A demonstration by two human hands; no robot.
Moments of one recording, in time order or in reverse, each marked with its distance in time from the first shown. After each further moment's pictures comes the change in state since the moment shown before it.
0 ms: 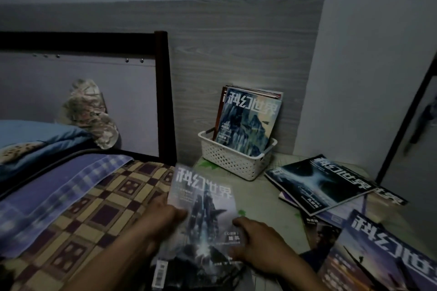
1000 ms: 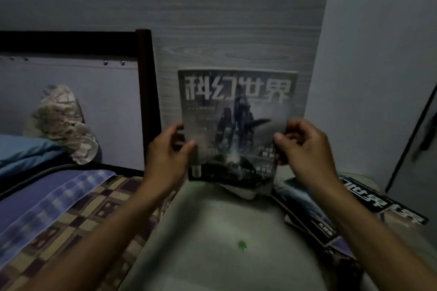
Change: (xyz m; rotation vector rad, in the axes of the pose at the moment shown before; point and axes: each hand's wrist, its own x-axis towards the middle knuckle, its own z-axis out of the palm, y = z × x) left_hand 0.084 0.116 0.029 0.307 0.228 0.883; right_hand 0.058 -0.015 -0.157 0.559 0.918 -0.297
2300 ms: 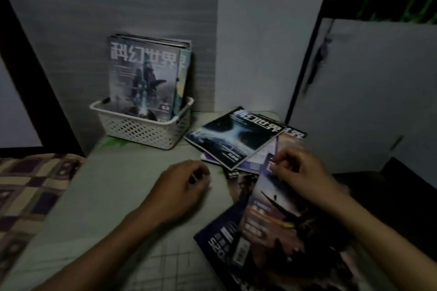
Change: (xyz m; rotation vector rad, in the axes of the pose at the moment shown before) left_hand -0.132 0.020 0.140 0.177 -0.677 0.119; right_hand -0.134 0.076 -0.170 -0.524 -0.133 0.328
